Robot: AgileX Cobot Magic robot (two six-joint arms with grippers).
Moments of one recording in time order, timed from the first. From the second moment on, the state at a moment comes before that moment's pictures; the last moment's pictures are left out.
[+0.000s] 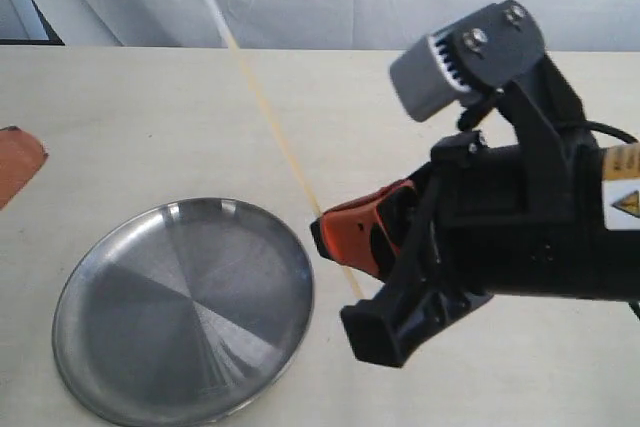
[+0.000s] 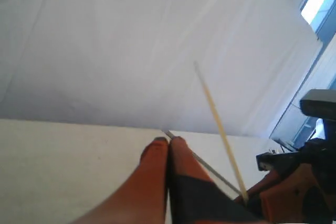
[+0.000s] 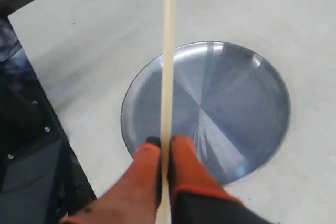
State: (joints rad) left arm -0.14 0.41 -0.15 1.11 -0.74 -1.61; right arm 0.83 1.01 -0.72 0.41 0.40 -0.14
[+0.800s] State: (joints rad) left arm -0.52 1.13 -0.46 1.07 -1.07 -1.72; right arm 0.83 1.04 -0.58 0.44 0.14 0.04
